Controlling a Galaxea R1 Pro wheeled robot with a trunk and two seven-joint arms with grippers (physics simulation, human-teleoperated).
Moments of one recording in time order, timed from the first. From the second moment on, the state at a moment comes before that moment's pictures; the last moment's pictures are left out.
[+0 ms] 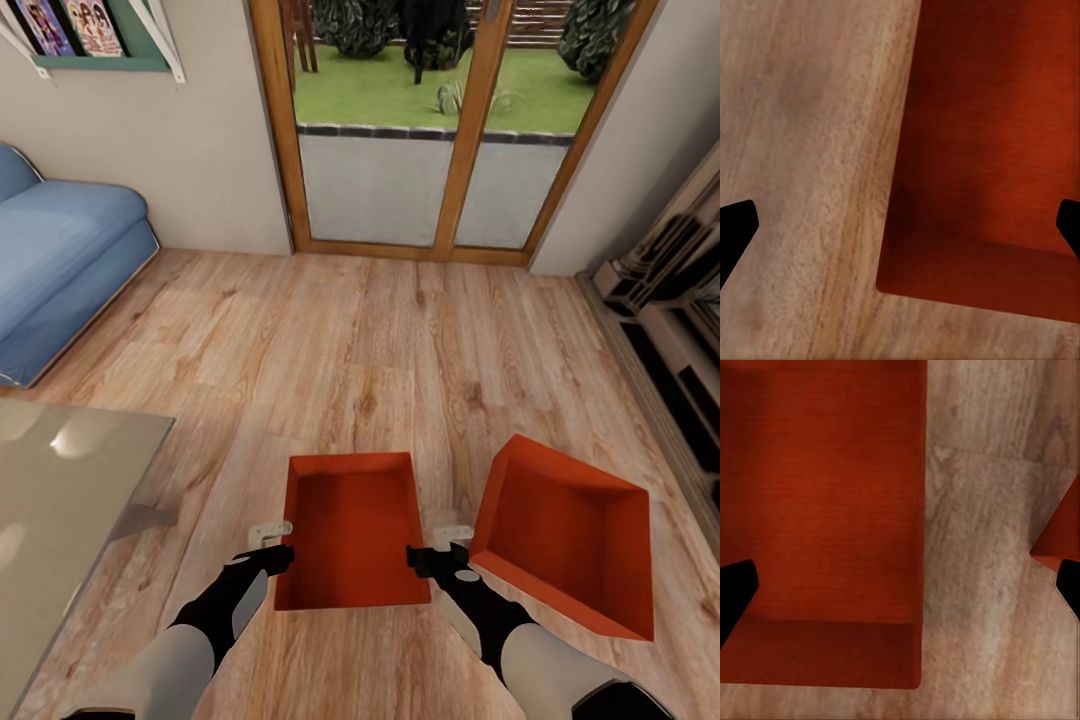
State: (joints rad) left arm -0.68 -0.10 0.01 -0.41 0.16 0.20 0.20; right arm -0.72 0.08 0.35 -0.26 -0.27 -0.05 -0.12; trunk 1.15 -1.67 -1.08
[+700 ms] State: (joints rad) left arm -0.68 -0.10 0.01 -0.45 0.17 0.20 0.20; right arm -0.72 0.08 0.35 -0.26 -0.27 -0.06 -0.12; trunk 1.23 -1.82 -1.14
